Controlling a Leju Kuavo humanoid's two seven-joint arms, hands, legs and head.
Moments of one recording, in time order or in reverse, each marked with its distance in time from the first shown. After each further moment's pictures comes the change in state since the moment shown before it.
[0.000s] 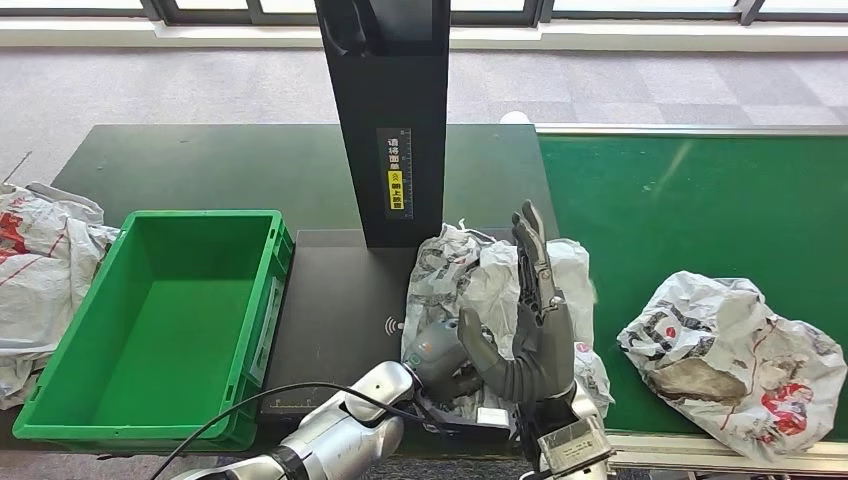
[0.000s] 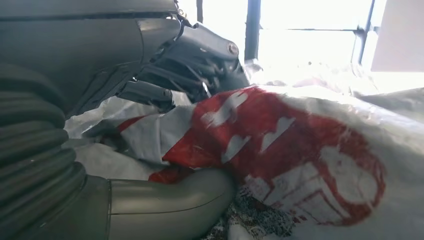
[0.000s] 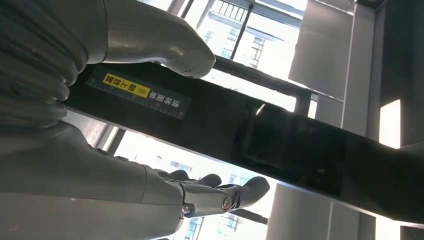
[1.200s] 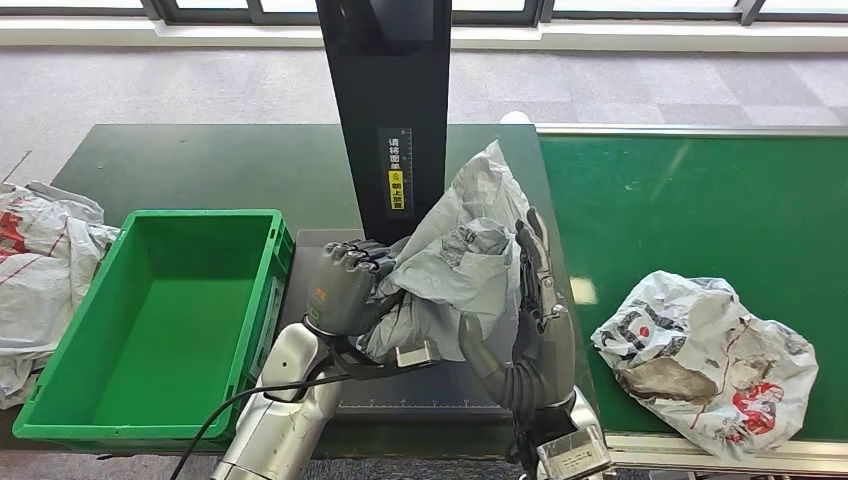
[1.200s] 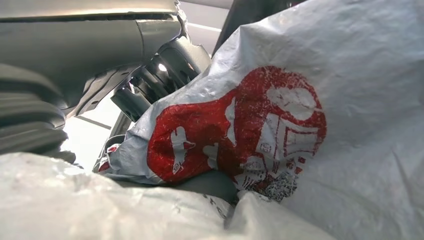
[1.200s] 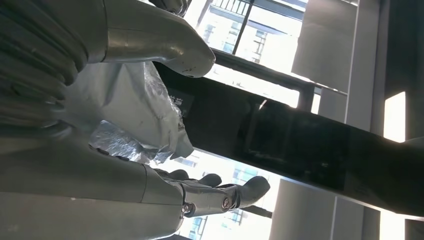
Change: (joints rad) left arm 0.252 0.025 0.523 -0.761 -0.250 0.123 -0.197; right arm 0.035 0.016 0.000 -0.018 0.018 -0.022 0.000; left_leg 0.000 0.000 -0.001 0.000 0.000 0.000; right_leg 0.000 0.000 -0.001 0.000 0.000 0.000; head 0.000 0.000
